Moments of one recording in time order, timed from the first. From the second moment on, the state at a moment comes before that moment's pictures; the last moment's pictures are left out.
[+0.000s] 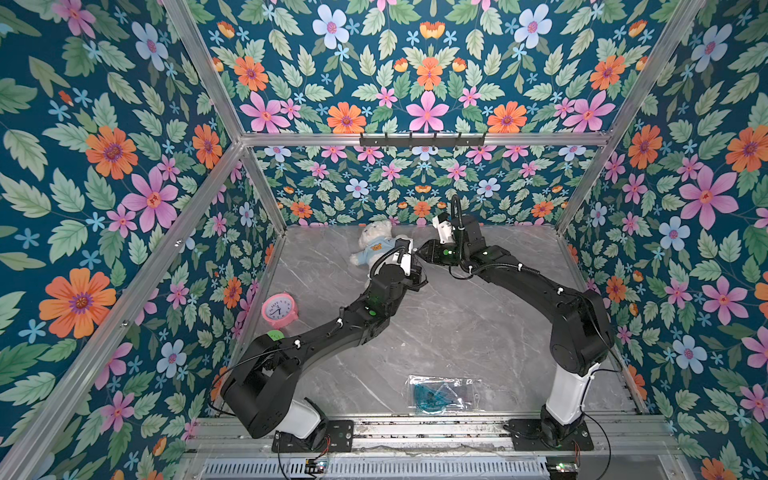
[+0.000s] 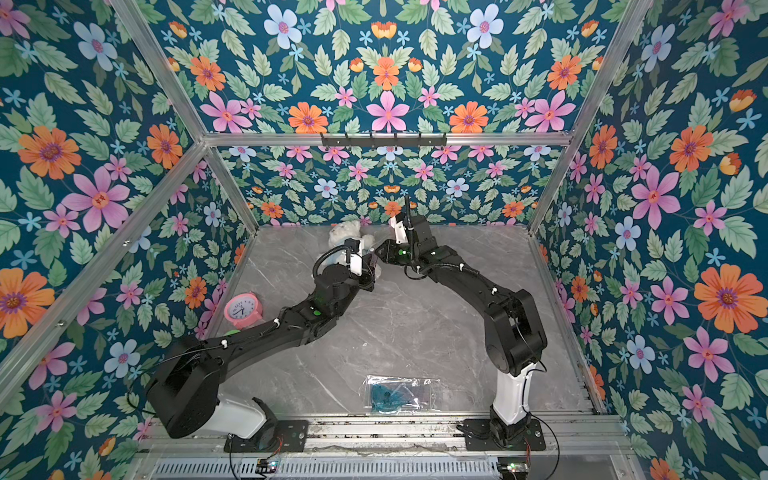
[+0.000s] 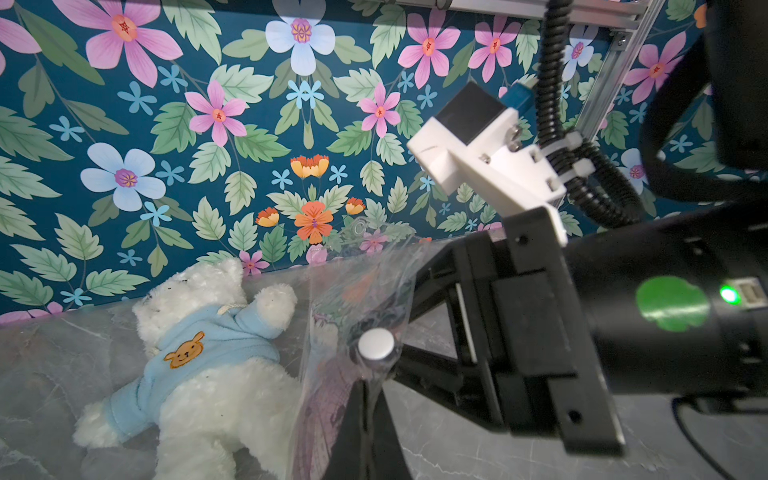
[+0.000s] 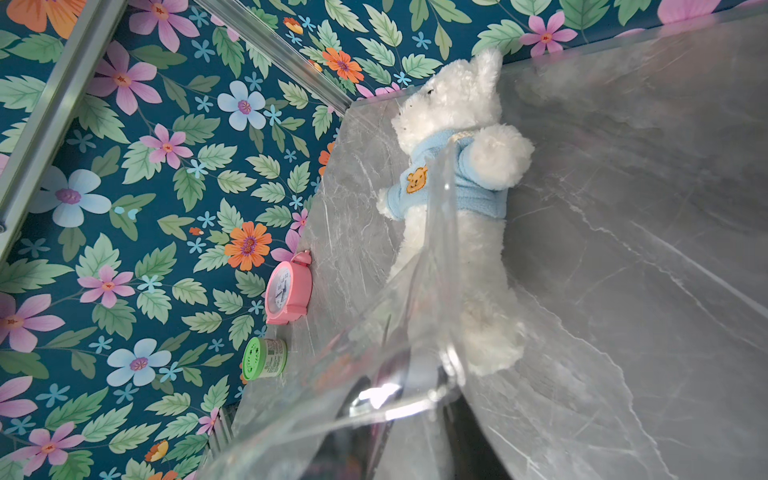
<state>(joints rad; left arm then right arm) -0.77 1.47 0.90 0.43 -0.35 -0.12 0.51 1.87 1.55 -0.21 -0.40 0.60</state>
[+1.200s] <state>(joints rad) -0.76 1.44 0.86 0.46 -0.42 -0.12 0.50 1.81 1.51 -0.18 -0.40 0.61</state>
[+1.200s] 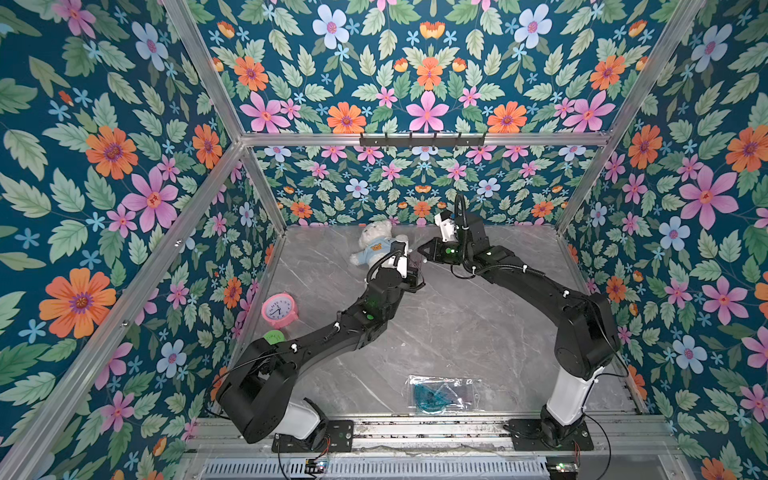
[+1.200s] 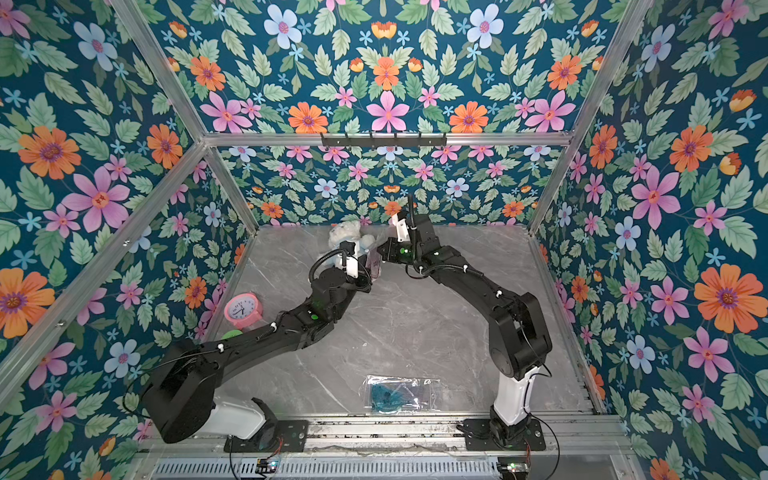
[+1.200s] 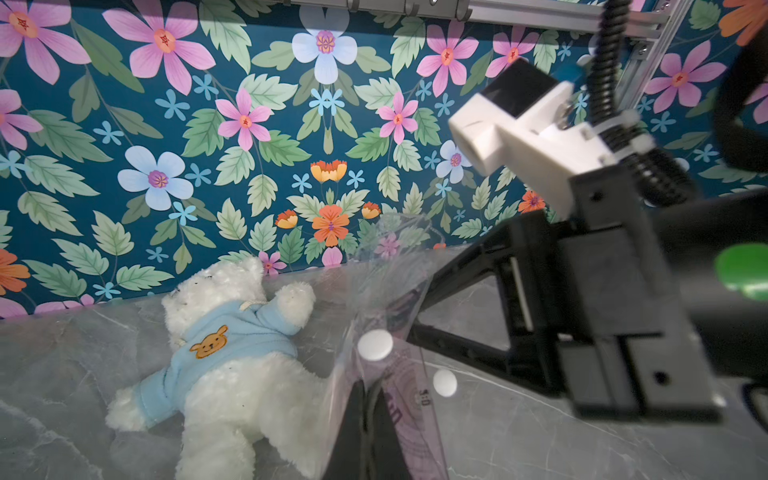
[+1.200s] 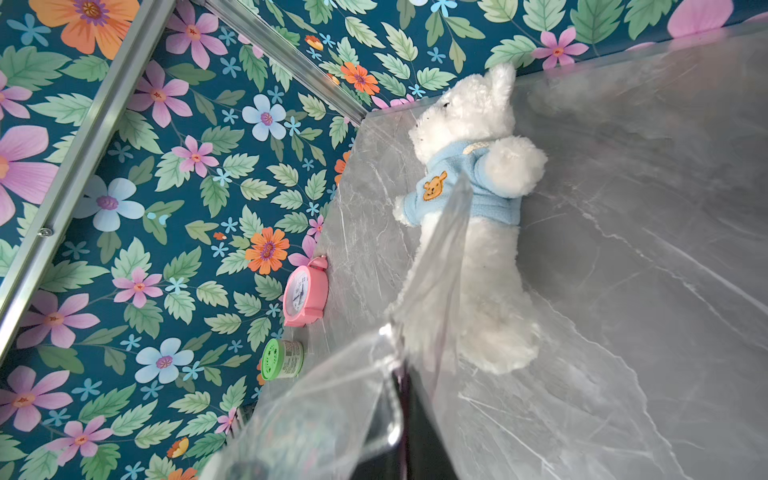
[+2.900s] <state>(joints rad) -0.69 1.32 0.78 0.50 -0.43 -0.13 0.28 1.99 1.29 0.35 -0.15 1.17</state>
